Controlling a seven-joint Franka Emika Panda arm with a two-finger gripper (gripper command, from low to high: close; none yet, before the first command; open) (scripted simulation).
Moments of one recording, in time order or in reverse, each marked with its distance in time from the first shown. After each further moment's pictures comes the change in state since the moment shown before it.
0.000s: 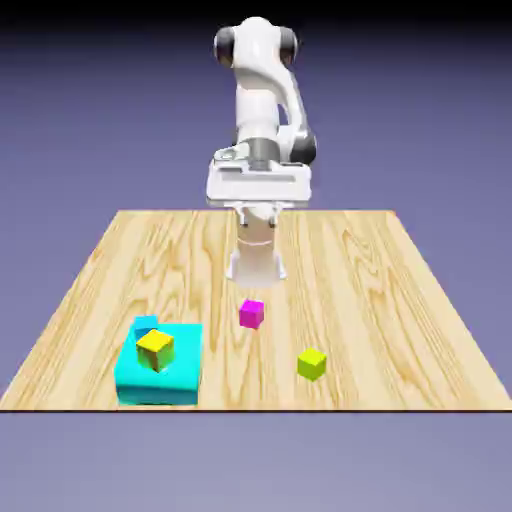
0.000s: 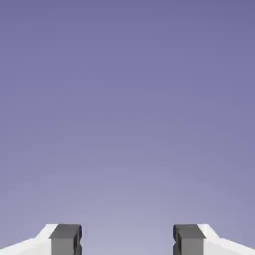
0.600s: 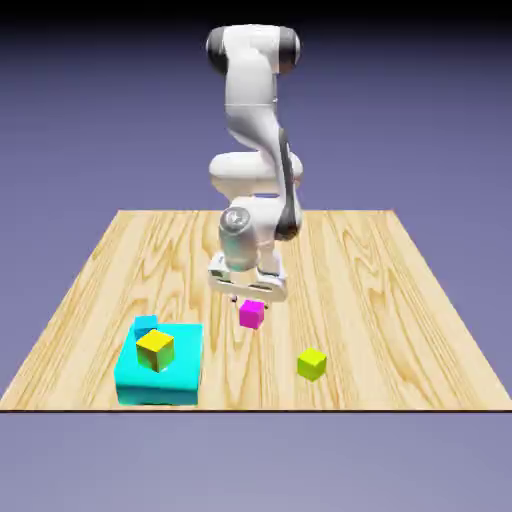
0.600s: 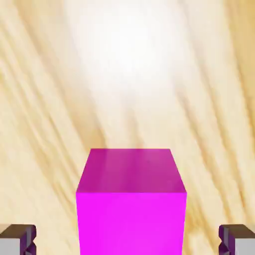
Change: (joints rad) arm -0.024 0.583 -0.029 -0.159 0.236 -0.267 0.081
